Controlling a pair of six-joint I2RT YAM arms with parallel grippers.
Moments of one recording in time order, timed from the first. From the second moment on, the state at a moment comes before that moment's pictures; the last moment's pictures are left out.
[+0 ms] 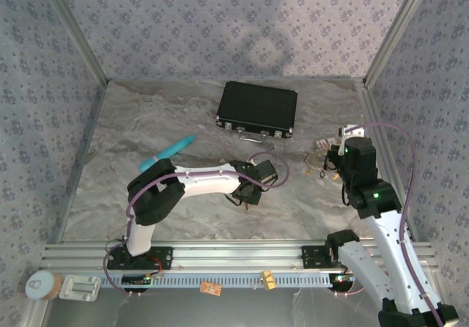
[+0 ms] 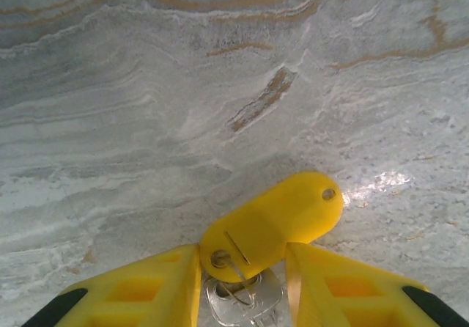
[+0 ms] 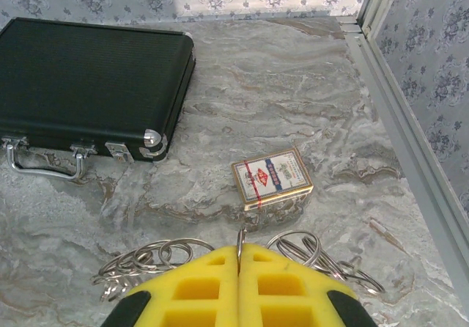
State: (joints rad) left arm -1.13 1.95 1.32 -0.71 -0.17 -0.71; right arm 0.21 0.69 0.85 -0.70 0.25 0.13
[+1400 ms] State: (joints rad) left arm -1.03 1.70 1.03 -0.51 -0.05 -0.60; right arm 0.24 0.73 0.84 -0.70 0.19 0.13
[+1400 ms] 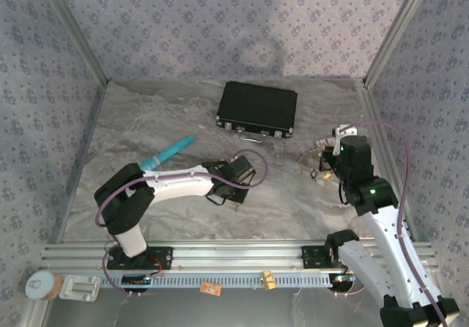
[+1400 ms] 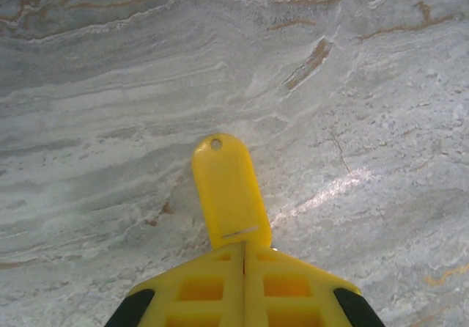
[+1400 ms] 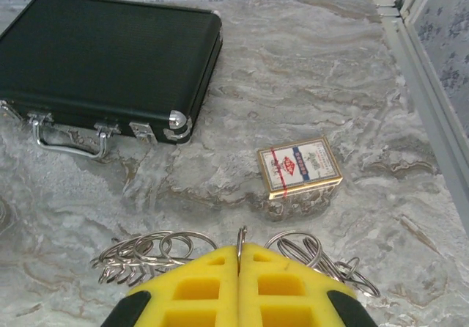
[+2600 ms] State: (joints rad) left arm -0.93 1.72 1.00 -0.58 0.07 -0.60; right arm 0.27 0.75 0.83 -0.70 0.19 0.13
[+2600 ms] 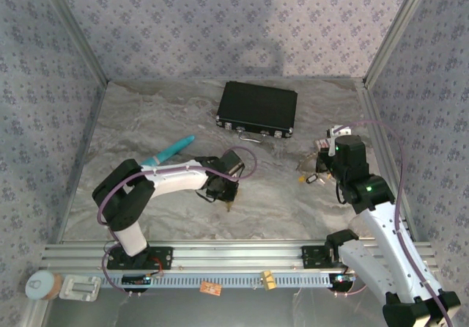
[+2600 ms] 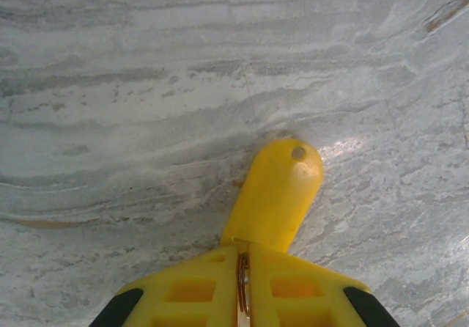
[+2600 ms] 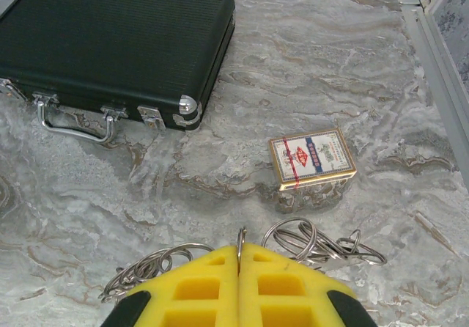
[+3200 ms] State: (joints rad) left arm -0.93 1.58 1.00 -0.61 0.00 -0.54; right arm 0.28 0.75 0.83 -0.69 0.19 0.13
